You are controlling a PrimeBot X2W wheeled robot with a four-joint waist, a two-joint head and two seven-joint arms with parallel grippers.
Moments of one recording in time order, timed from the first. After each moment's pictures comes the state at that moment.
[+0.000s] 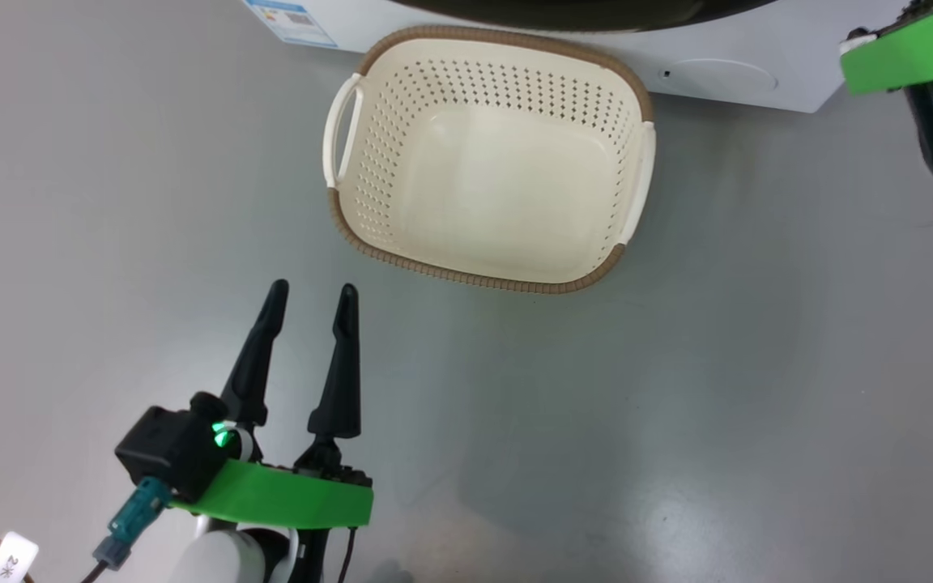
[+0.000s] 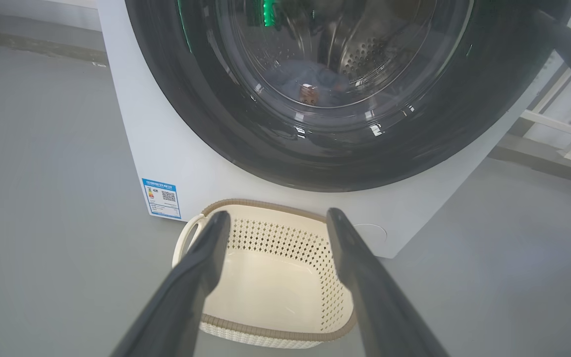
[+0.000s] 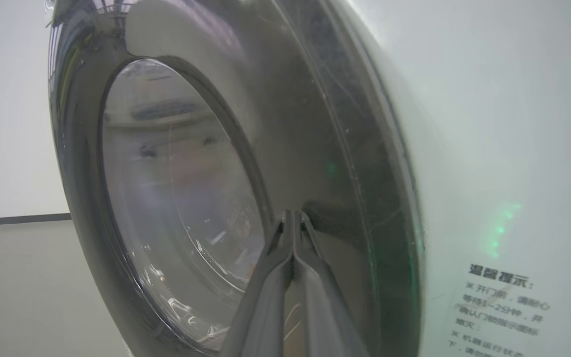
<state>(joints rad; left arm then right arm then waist) -0.21 0.03 -0.30 -0.06 -0.41 0.02 -0.26 -1.04 -0.34 0.18 0.38 0.25 0.14 -0.26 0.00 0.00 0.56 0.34</state>
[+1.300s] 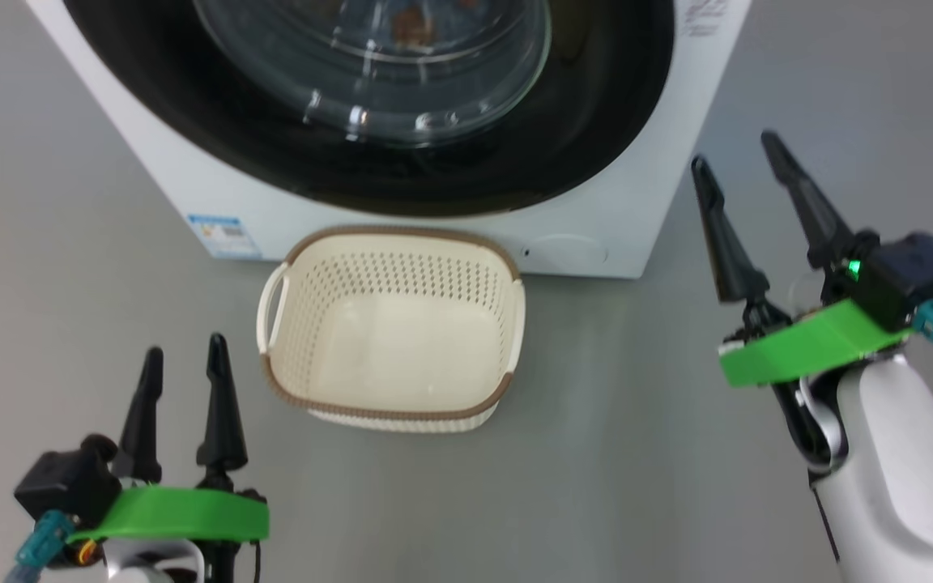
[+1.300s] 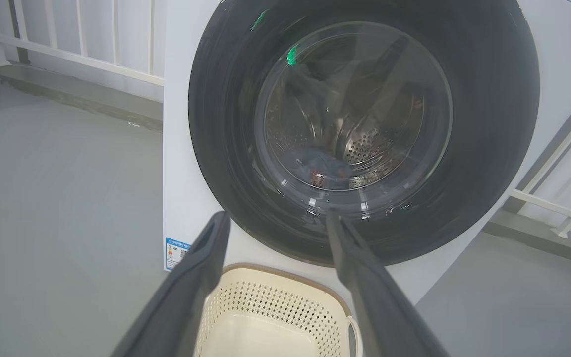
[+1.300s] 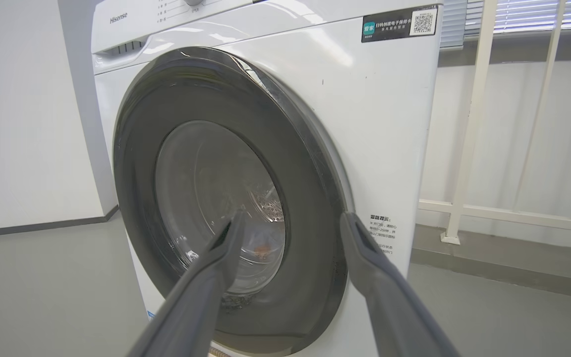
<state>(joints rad) -0.14 0.03 -0.07 0.07 -0.44 -0.04 -0.26 -0.49 -0.17 0.11 0.18 0.22 0.14 -0.26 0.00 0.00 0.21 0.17</state>
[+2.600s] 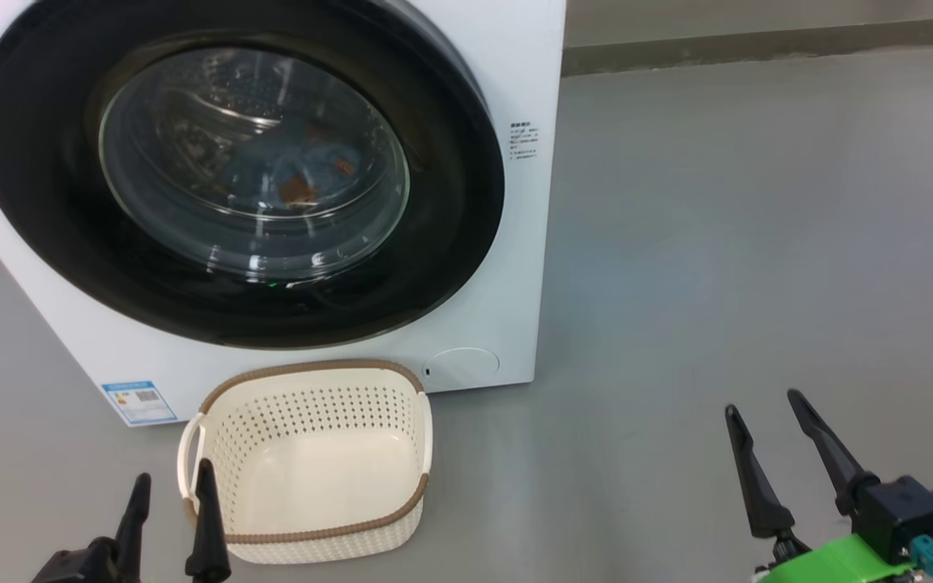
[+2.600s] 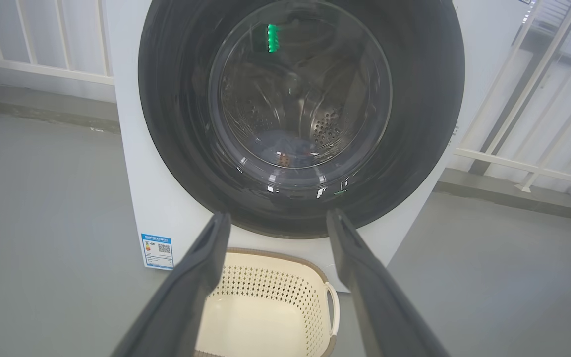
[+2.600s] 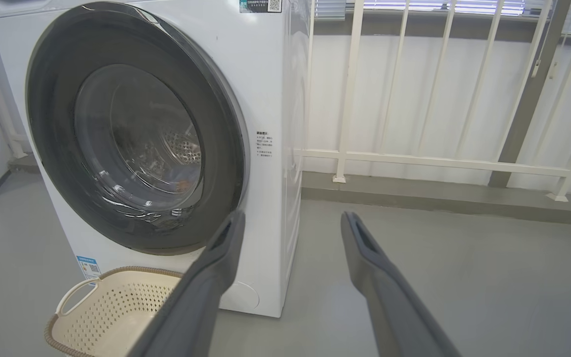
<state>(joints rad) 0.04 0.04 -0.01 0.18 -0.34 -0.06 -0.26 0.02 -0.10 -0.01 0.04 0.10 0.14 -0.26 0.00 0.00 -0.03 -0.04</state>
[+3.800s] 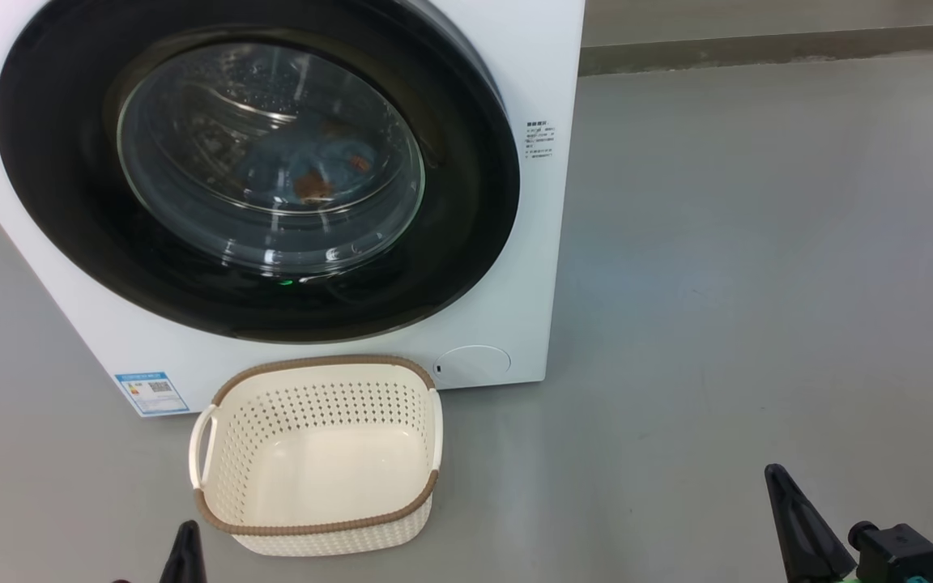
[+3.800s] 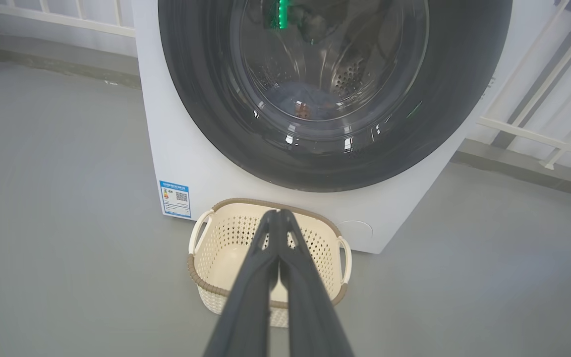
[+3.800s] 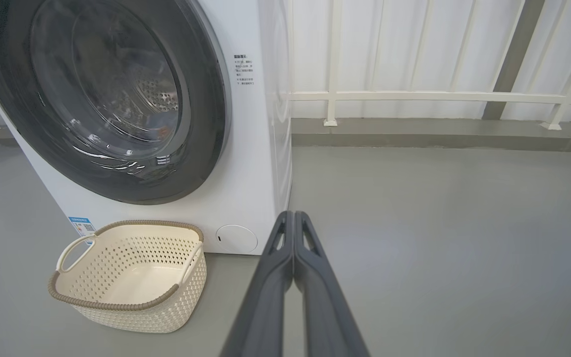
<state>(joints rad) 0.09 0.01 0.00 0.25 -0.33 -0.07 -0.24 0.10 -0.05 -0.08 0.14 0.08 0.14 -0.25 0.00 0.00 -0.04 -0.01</state>
